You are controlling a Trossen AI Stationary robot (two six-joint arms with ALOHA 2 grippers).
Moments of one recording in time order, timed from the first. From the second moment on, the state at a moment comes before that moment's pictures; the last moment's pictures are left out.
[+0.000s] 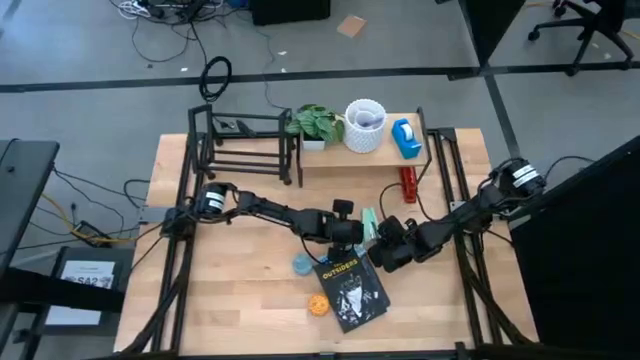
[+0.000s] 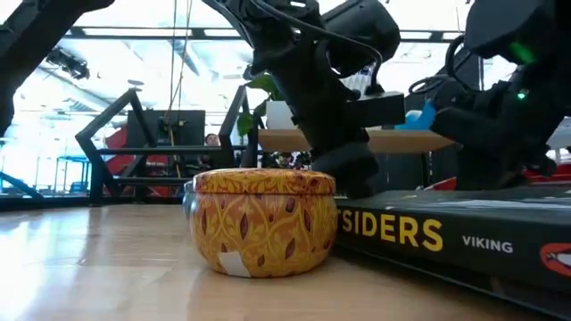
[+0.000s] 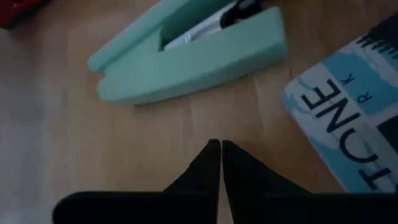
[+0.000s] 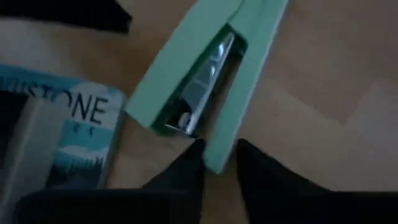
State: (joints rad) left arm -0.12 2.22 1.63 -0.38 -0.39 0.23; right arm 0.45 1.55 0.66 -0.41 0.56 1.36
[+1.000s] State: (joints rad) left arm -0.28 2.17 1.63 -0.02 -0.41 0.39; right arm 0.91 1.36 0.25 0.27 0.92 2.23
